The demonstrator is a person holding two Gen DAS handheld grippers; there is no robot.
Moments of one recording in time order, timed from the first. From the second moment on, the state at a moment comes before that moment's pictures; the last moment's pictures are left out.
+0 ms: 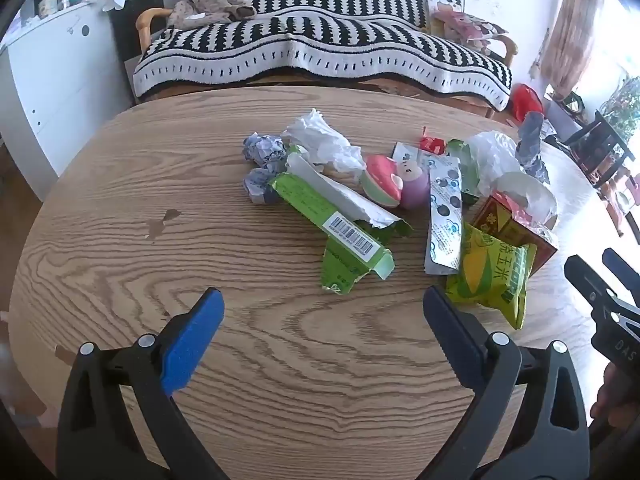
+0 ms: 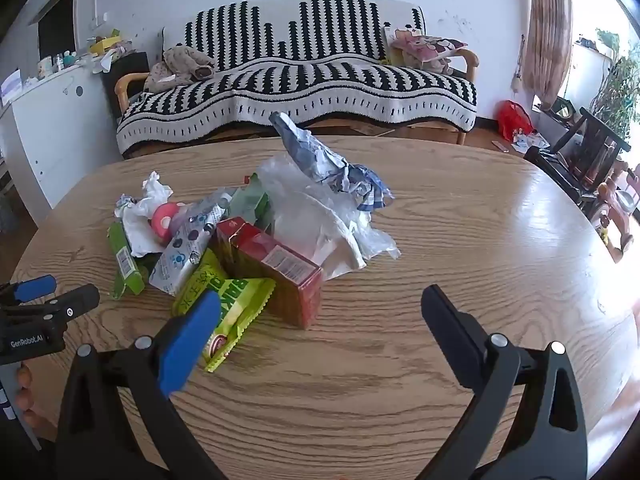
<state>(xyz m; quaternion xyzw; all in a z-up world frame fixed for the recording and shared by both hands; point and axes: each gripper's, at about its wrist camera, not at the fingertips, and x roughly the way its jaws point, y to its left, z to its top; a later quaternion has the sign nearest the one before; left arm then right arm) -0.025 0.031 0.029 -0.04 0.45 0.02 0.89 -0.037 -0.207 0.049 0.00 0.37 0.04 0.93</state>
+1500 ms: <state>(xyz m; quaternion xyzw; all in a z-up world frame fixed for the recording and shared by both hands) -0.026 0.066 0.033 -0.05 0.44 0.04 0.89 -0.034 -0.217 0.048 0.03 0.37 0.04 0.93</state>
